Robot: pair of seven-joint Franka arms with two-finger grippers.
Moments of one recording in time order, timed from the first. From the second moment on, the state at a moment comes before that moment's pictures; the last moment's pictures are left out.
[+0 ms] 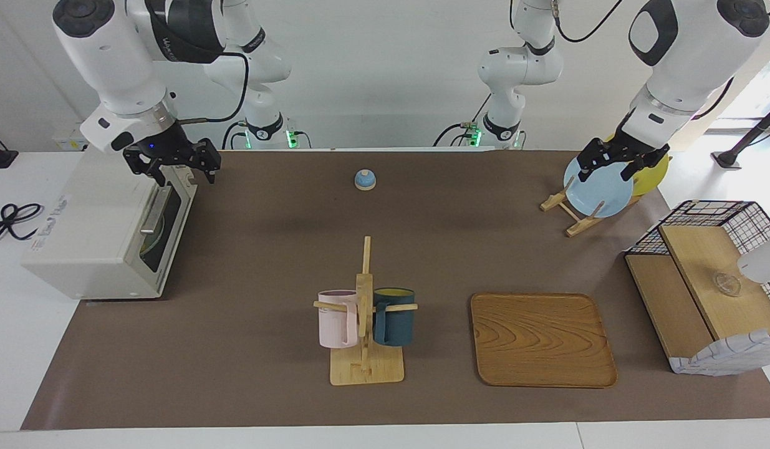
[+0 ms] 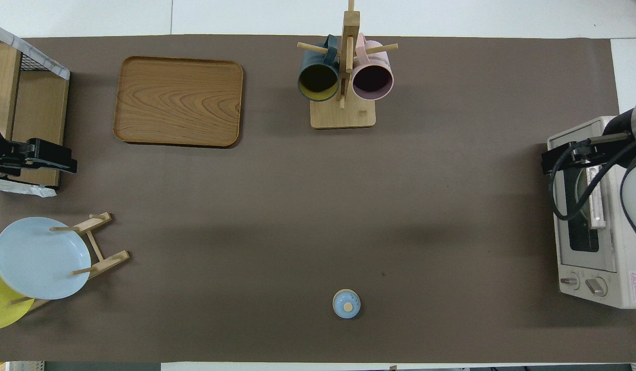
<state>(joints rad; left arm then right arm) -0.06 -0.03 0.01 -1.67 -0.04 1.60 -0.01 0.05 0.00 -0.04 -1.66 -0.04 1.58 -0.07</state>
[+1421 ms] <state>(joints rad) -0.06 -0.03 0.01 -1.67 -0.04 1.60 -0.01 -0.08 -0.03 -0.05 -1.87 -0.08 1.76 -0.22</state>
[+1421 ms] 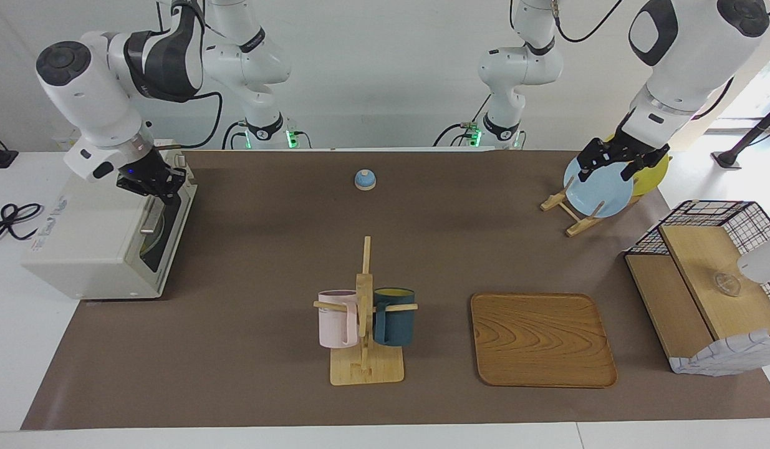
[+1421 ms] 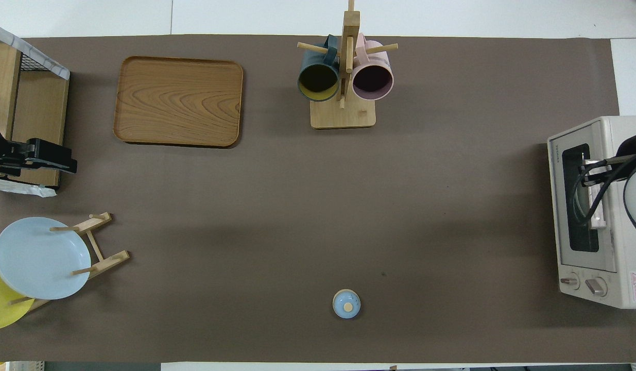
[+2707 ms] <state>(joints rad) -0.06 -0.03 0.01 -1.67 -0.04 1.60 -0.01 -0.13 -0.05 -0.05 -2.00 -0.14 1.87 -0.31</state>
